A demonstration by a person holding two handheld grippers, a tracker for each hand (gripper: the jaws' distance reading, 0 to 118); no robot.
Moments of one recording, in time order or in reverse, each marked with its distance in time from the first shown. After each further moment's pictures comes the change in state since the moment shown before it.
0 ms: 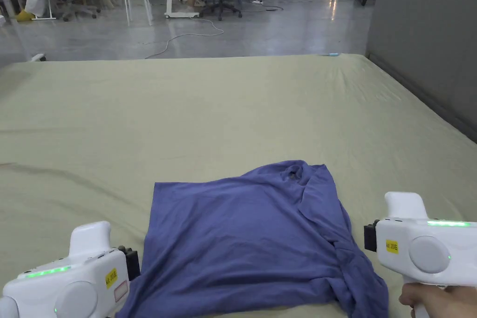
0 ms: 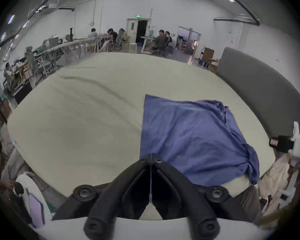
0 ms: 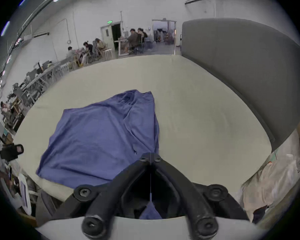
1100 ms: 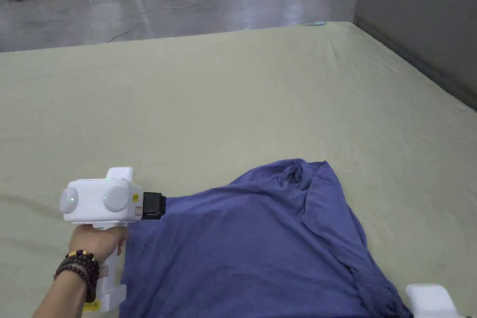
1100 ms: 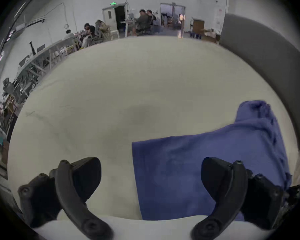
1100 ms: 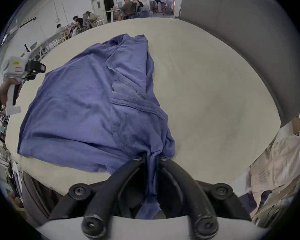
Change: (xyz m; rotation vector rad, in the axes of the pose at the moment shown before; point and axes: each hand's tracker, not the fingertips) left arm 0.007 0.155 -0.297 -0.255 0.039 -0.270; right arm 0.002 -0.064 -0.070 -0.285 -0.044 -0.021
